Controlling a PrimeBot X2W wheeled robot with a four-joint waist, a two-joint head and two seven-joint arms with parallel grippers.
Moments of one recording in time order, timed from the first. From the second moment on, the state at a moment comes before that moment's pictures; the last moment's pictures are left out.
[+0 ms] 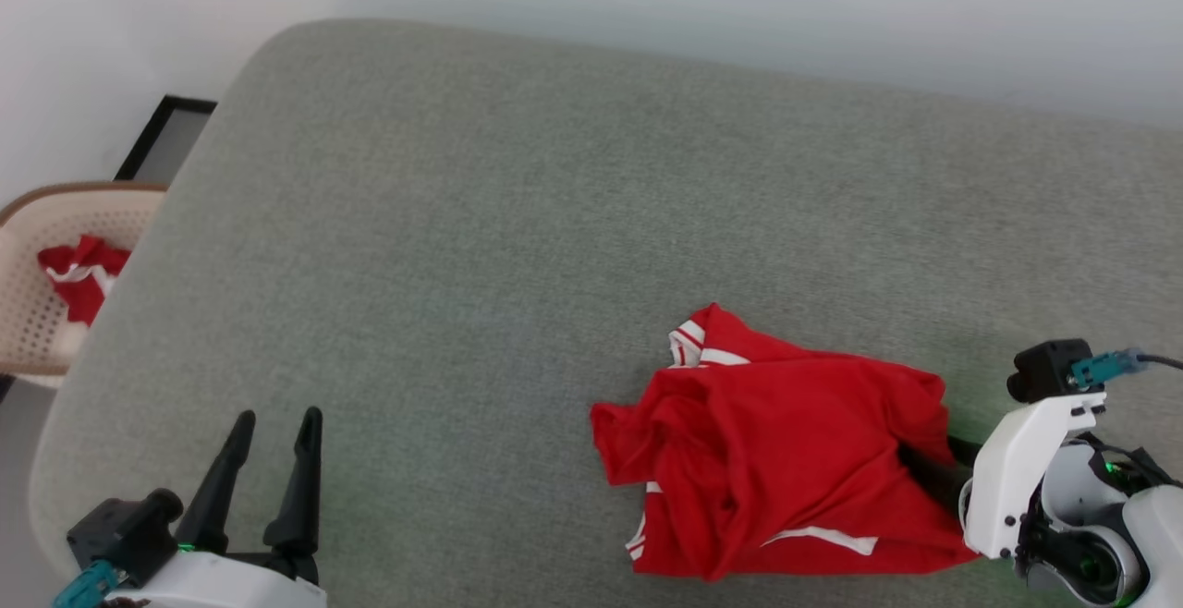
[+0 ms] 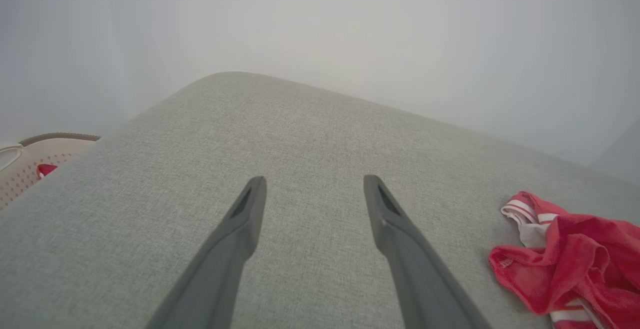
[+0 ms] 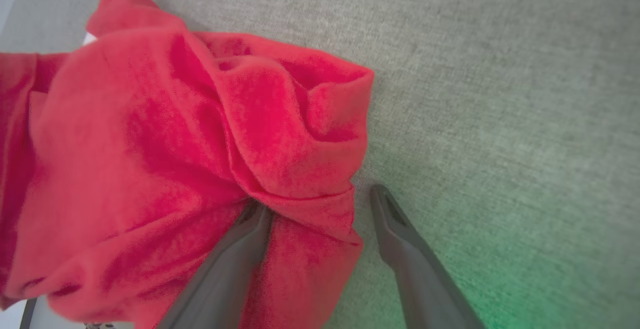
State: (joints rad) left arm -0.02 0.34 -0.07 0.17 -0.58 -0.13 -0.26; right arm -0.32 -0.39 0.31 0.36 0.75 0.13 0.56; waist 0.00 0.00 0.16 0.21
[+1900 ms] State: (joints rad) left arm -0.48 0.49 -0.40 0.17 -0.60 -0.13 -0.26; right arm -0.65 -0.85 0.14 0.42 0.45 0.13 0.40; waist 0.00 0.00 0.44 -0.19
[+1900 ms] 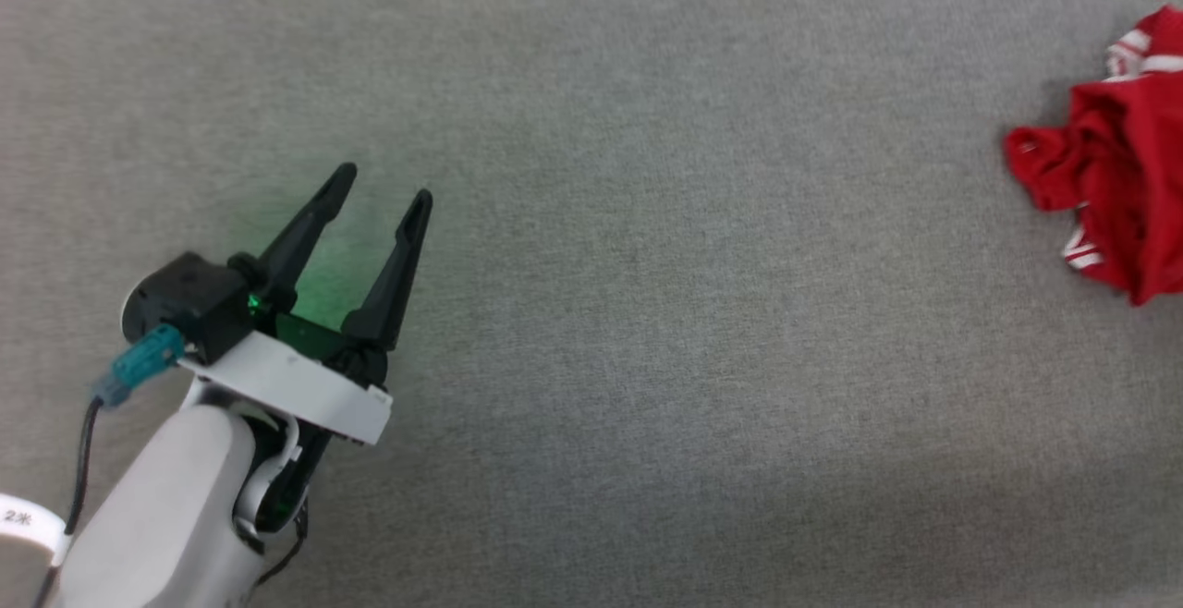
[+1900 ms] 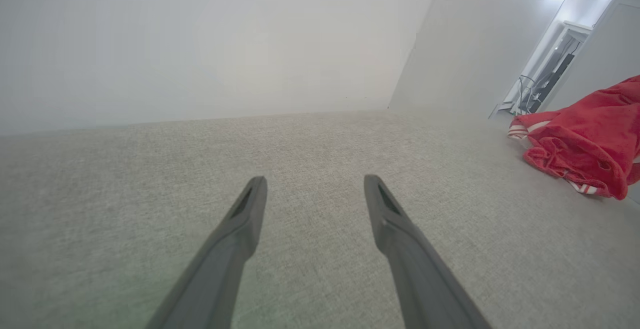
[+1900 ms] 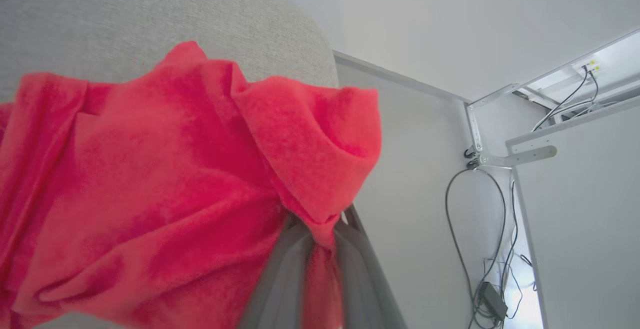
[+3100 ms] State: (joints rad) left arm -0.46 0.51 -0.37 0.19 -0.63 -0.13 -0.26; right arm -0.87 -0.74 0.26 0.82 0.30 0.13 0.12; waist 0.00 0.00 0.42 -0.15
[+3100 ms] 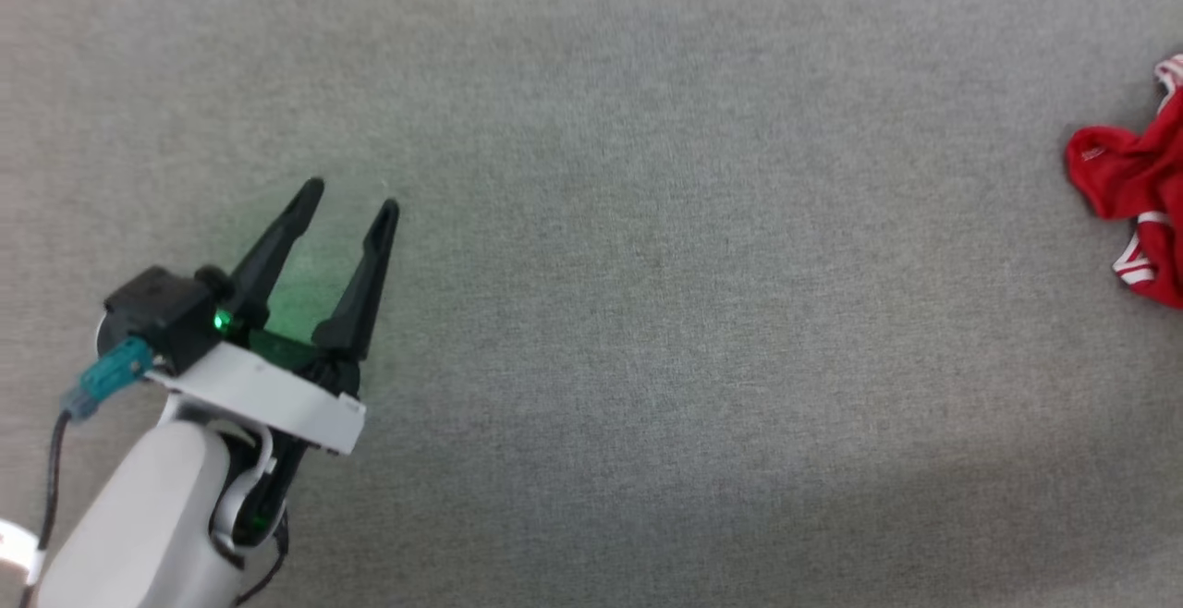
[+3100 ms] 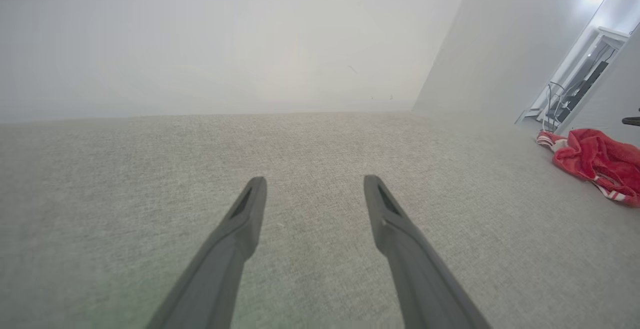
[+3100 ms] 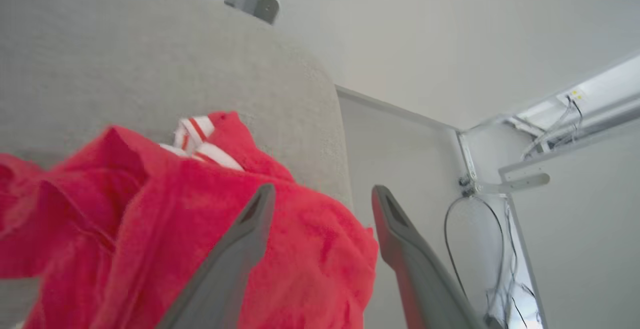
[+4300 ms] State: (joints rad) left arm 0.04 0.41 -0.03 0.12 -0.52 -0.13 -0.26; right arm -0.32 -0.37 0.19 0.45 0.29 0.13 -0.26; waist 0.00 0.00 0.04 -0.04
